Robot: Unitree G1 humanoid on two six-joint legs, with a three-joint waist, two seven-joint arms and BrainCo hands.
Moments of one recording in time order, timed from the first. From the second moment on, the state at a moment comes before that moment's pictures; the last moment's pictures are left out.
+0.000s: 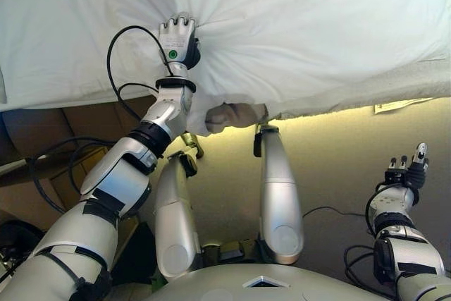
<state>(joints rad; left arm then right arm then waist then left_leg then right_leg) -0.94 0.33 -0.69 0.77 0.59 0.29 0.61 -0.31 -0.50 -0.22 1.08 1.43 -0.39 -0.02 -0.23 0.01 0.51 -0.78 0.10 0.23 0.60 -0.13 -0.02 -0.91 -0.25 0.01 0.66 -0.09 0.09</state>
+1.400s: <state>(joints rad) -0.75 0.42 -0.70 1.12 0.33 -0.01 0.65 -0.59 -0.72 -0.20 1.32 1.32 -0.48 -0.25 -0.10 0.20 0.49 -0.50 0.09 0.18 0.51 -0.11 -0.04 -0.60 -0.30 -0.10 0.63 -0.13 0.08</state>
